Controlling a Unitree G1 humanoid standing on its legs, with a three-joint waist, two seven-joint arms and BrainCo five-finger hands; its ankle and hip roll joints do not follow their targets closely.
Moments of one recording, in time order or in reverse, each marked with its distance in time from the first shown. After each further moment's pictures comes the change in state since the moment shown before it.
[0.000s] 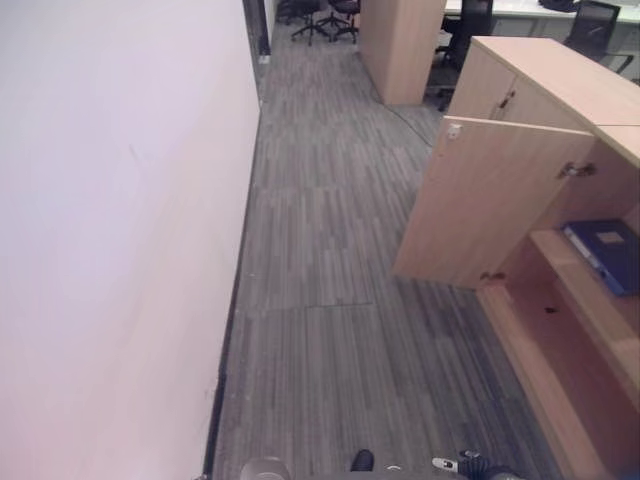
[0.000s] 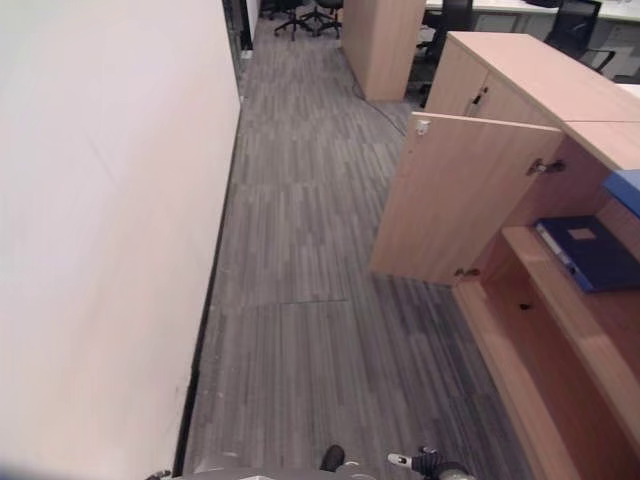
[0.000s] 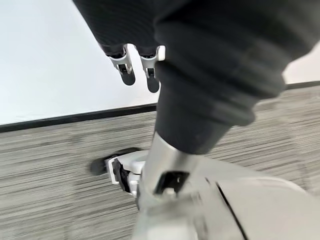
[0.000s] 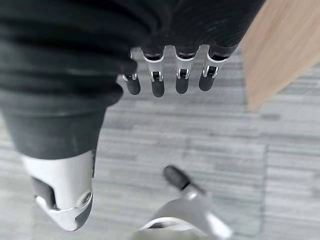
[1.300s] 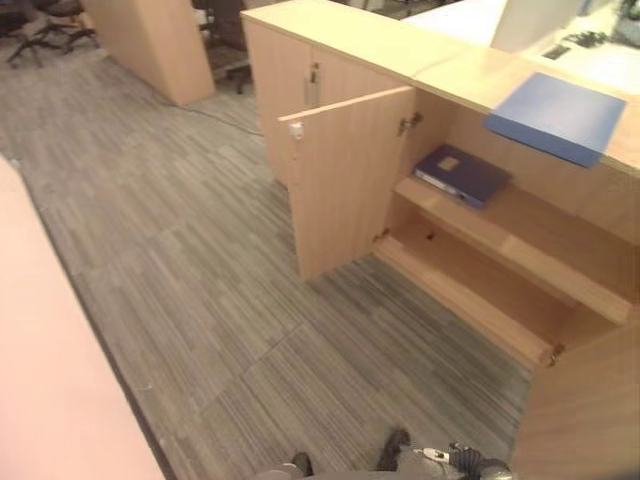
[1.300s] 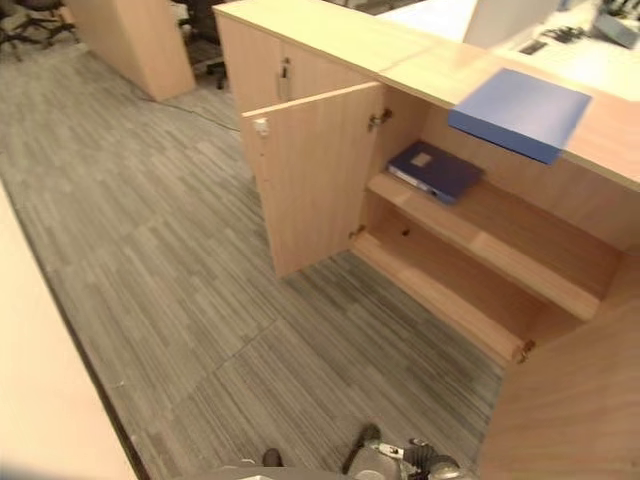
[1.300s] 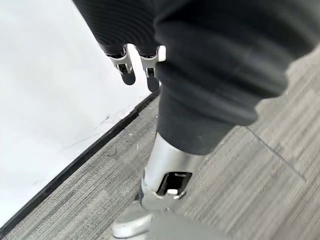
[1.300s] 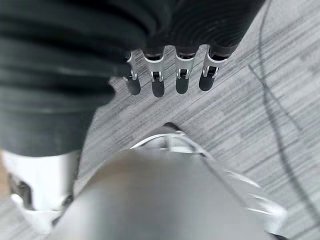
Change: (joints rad) left arm 0.033 -0.014 0.054 0.049 -0.055 0.020 -0.022; right arm -0.024 0.026 -0.008 -0.064 0.001 -0.009 0.009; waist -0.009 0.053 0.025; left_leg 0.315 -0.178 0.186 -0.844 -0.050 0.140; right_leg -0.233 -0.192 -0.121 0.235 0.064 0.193
